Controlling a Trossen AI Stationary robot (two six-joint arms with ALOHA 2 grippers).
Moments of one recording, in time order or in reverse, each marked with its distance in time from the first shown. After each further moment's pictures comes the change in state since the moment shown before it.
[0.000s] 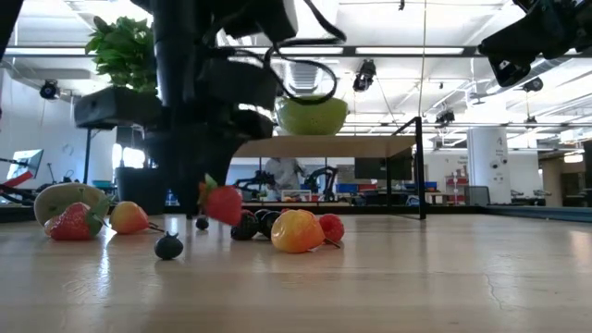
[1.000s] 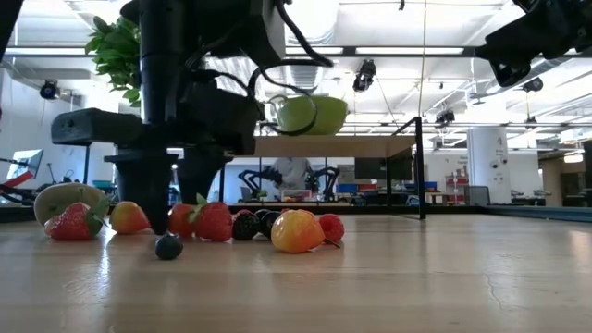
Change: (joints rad) left arm -0.001 0.002 -0.055 -0.026 0.005 -0.038; right arm 0.000 0.000 0.000 0.000 0.000 0.000
